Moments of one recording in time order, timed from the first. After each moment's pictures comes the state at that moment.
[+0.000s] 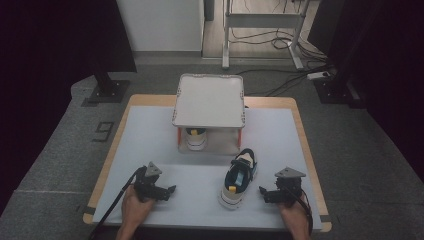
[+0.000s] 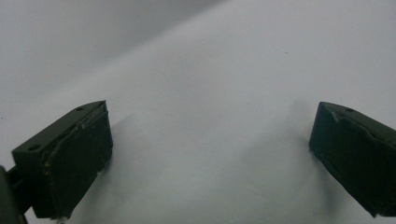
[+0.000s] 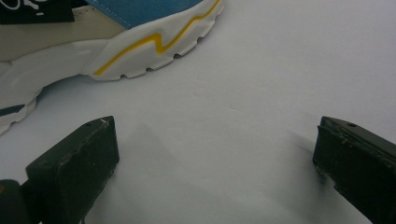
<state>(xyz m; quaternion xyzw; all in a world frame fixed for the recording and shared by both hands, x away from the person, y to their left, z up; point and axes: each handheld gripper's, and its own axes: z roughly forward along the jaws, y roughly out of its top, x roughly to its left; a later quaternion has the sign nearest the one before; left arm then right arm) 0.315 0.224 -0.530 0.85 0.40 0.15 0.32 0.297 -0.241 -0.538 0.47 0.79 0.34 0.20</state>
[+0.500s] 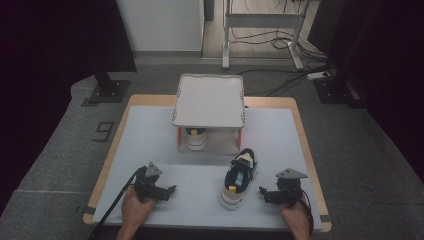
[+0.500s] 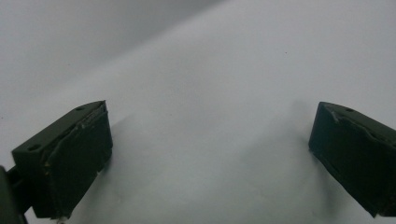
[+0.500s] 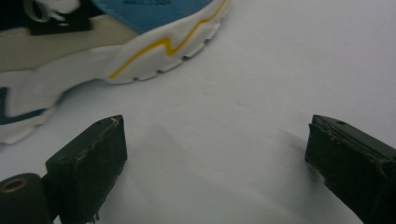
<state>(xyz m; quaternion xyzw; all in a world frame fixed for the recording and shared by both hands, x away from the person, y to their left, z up) 0.315 0.224 -0.530 0.85 0.40 0.15 0.32 0.288 -0.239 -0.534 0.48 0.78 0.36 0.18</state>
